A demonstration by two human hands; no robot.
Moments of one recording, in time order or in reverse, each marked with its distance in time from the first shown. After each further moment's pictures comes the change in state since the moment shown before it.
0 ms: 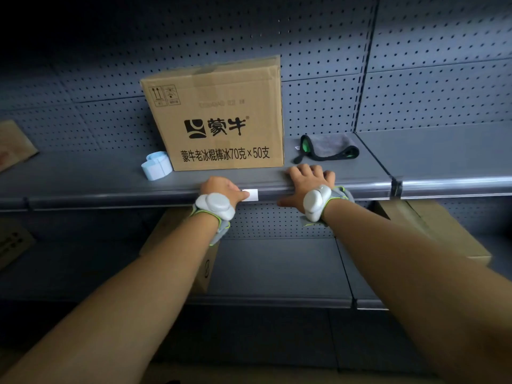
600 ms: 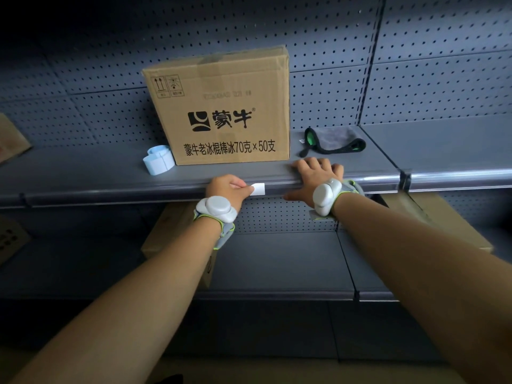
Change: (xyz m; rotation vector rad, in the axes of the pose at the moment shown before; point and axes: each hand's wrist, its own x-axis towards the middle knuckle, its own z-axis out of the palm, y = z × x) left_hand -0.008 -0.017 0.010 -0.255 0.043 0.065; right_hand -0.005 0.001 0.000 -0.001 0.042 0.003
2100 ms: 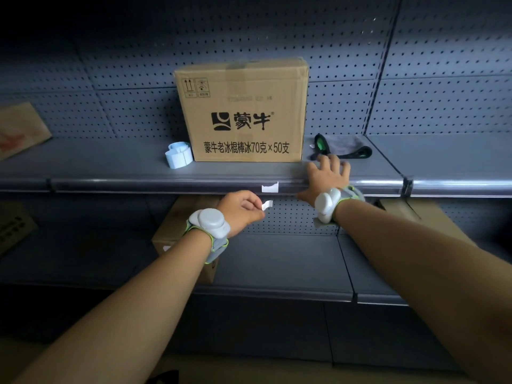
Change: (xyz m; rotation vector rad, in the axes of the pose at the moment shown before) left_hand -0.050 -0.022 -0.037 -0.151 -0.325 0.066; right_hand -0.025 -0.033 -0.036 -0.153 -0.017 0.088
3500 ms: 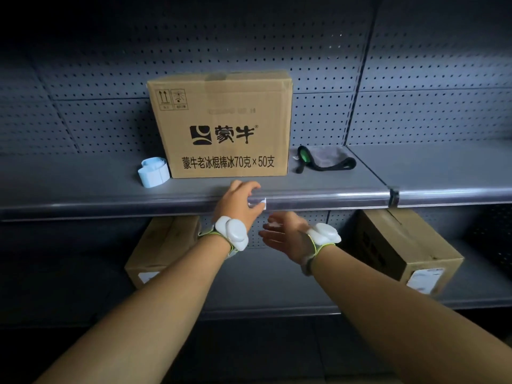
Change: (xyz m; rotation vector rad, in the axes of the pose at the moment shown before) left_hand 0.075 0.002 0.027 0.399 0.267 0.344; right_hand -0.041 -0.057 0.017 1.840 -0.482 0.754
